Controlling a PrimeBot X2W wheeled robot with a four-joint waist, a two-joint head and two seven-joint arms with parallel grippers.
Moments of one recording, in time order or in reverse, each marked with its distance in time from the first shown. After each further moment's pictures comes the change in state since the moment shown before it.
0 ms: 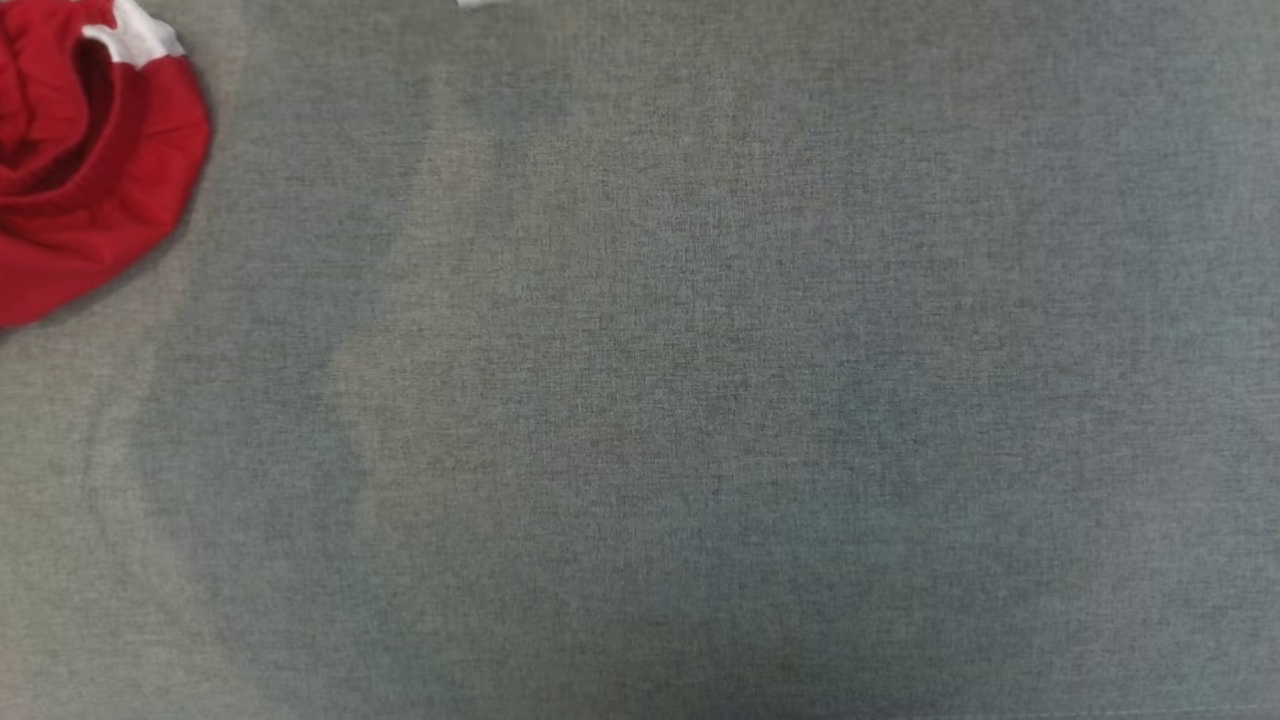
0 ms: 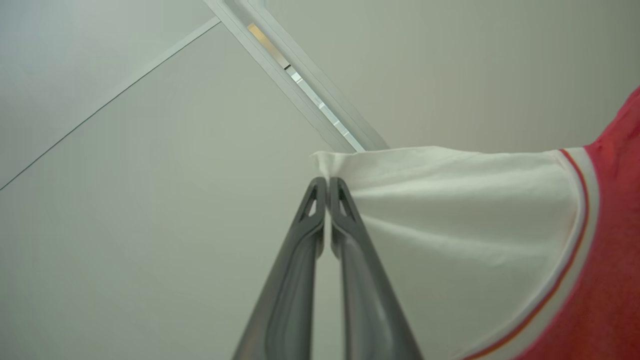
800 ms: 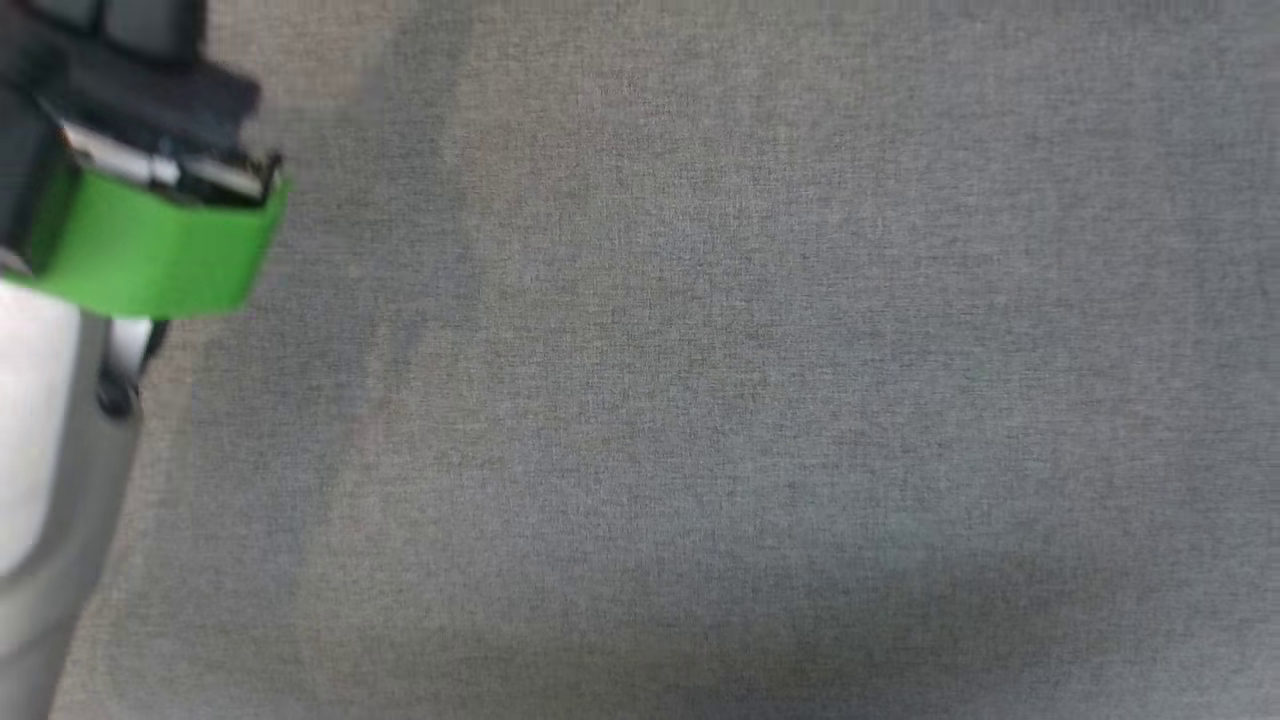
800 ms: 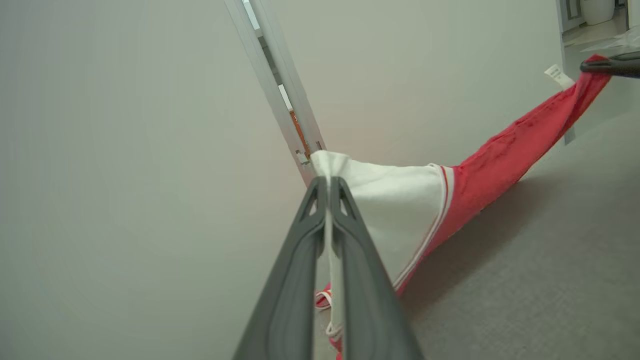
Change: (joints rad) left arm 0.933 -0.014 0.259 -0.576 -0.001 -0.011 -0.025; right arm 0.771 -0.044 -0.212 -0.485 0.057 0.000 -0.086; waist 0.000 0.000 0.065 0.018
